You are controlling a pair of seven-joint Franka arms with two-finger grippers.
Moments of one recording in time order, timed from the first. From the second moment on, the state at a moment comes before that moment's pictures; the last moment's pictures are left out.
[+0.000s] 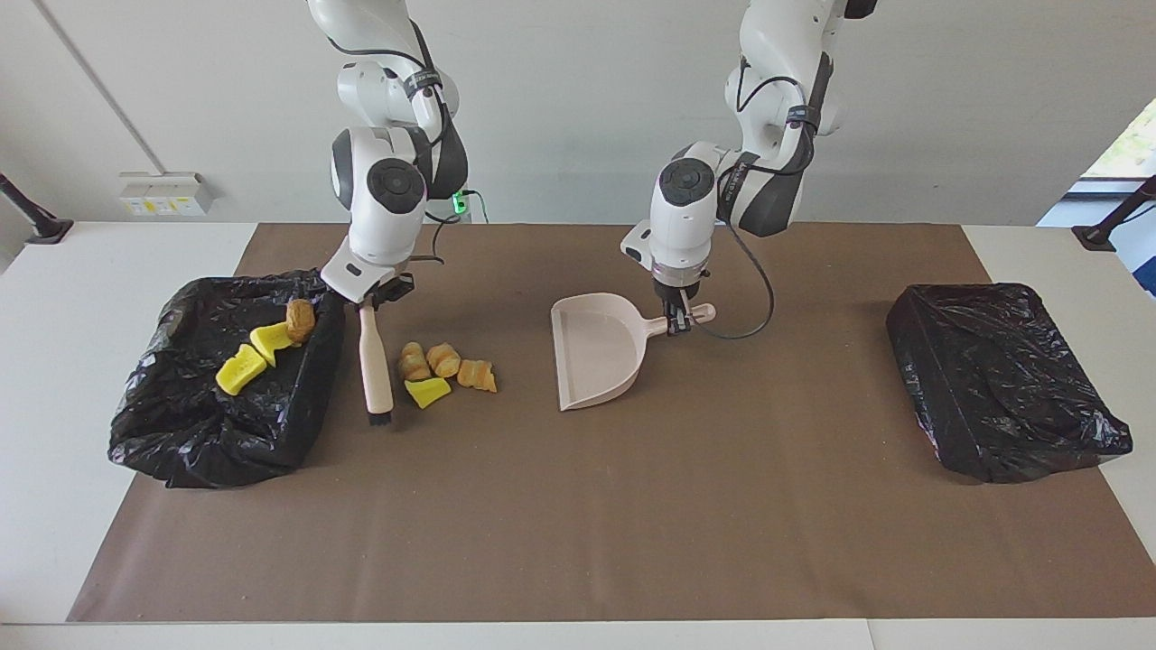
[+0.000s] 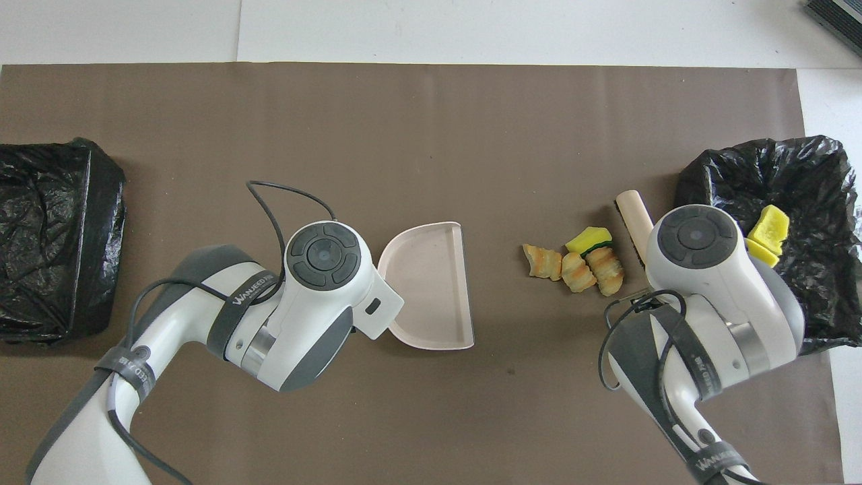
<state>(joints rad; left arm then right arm) -0.56 0.16 -0.05 -2.01 0.06 2.08 0.90 -0.23 0.02 0.42 -2.17 -0.41 1.90 0.11</state>
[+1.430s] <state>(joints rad) -0.57 0.14 -0.04 -2.05 0.06 2.04 0.81 0.11 0.08 0.44 -2.17 0.26 2.14 0.27</state>
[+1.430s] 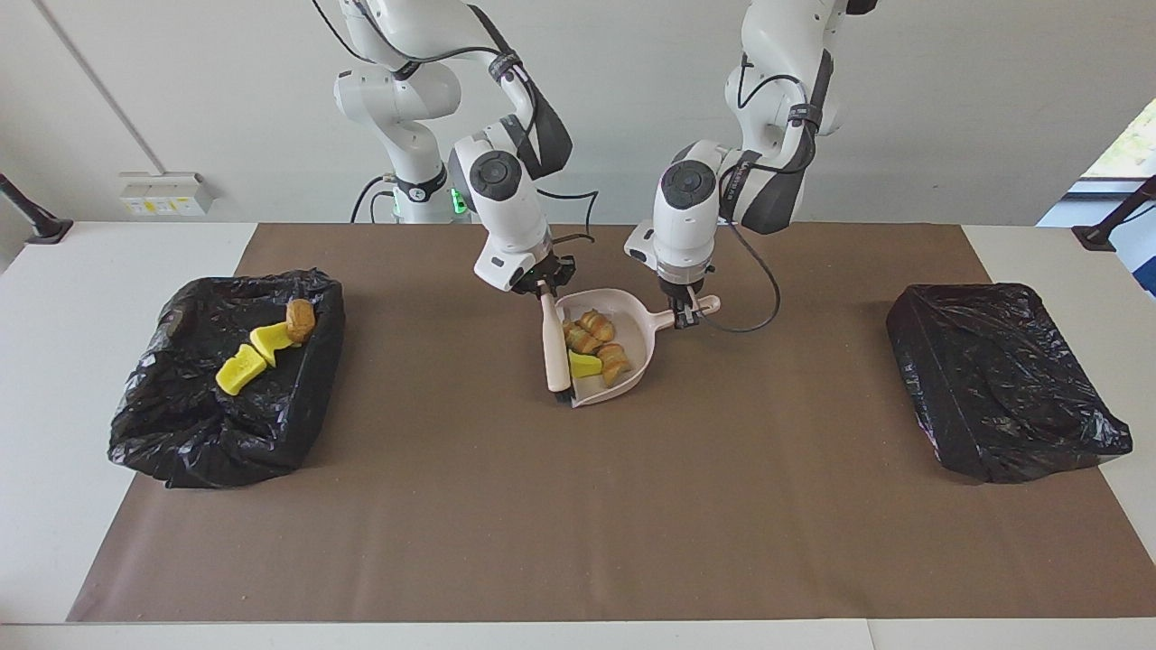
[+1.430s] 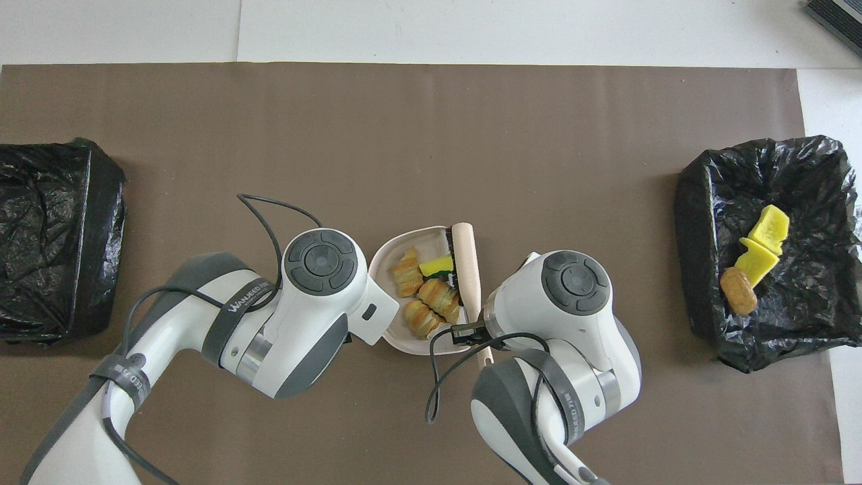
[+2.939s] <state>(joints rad) -0.37 0.09 -0.02 -1.99 0.07 2.09 1.00 0.17 0.09 0.42 -2.07 0.38 2.07 0.32</state>
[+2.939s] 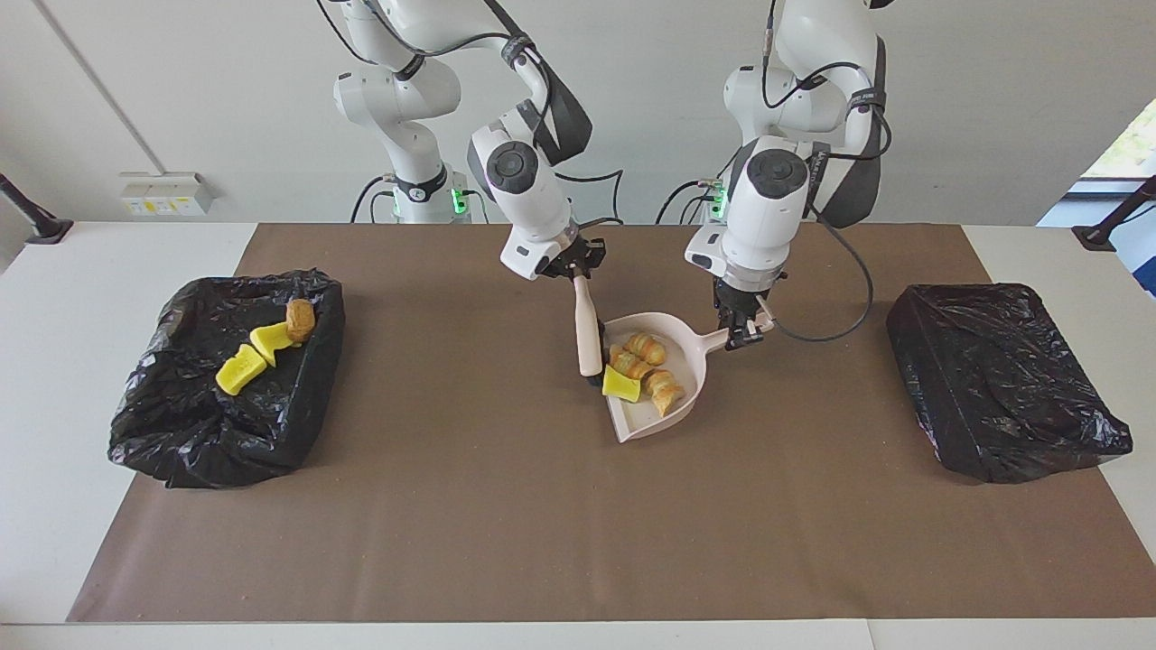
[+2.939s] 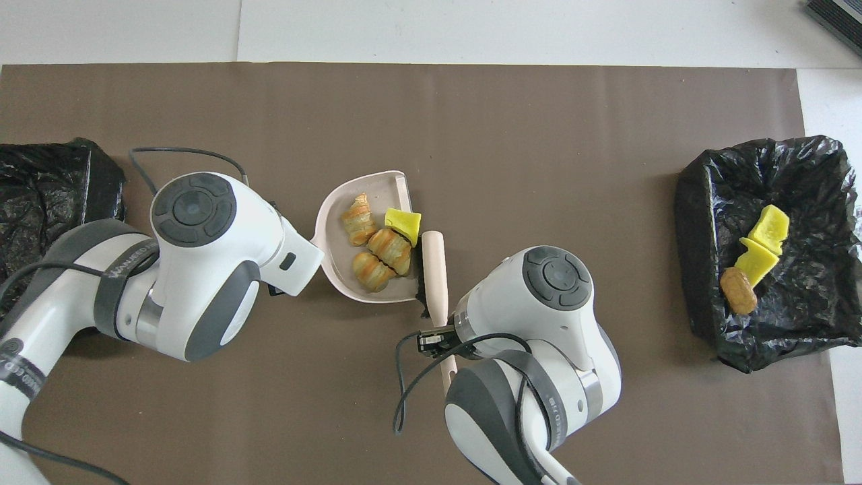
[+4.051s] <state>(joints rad) 0.15 0.00 -0.01 -1.90 -0.02 1.99 1.60 0.28 -0.26 0.42 -2.43 0.37 1.95 0.53</state>
